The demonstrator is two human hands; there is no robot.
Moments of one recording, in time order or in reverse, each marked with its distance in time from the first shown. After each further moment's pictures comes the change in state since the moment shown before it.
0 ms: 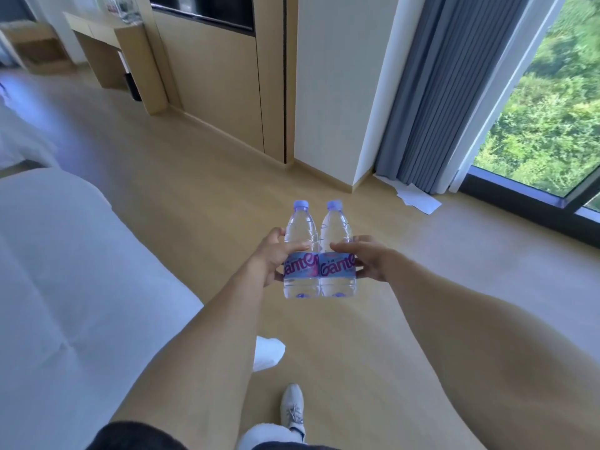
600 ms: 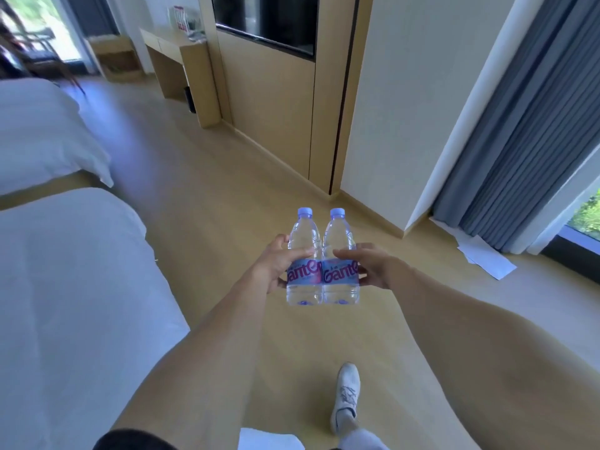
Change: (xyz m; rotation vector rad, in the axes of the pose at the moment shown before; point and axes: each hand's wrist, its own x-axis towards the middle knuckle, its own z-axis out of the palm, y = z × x) left_hand 0.222 0.133 -0.122 -0.071 0.181 0.020; right_hand 0.256 -0.187 0.044 -0.102 -0.175 -0.025
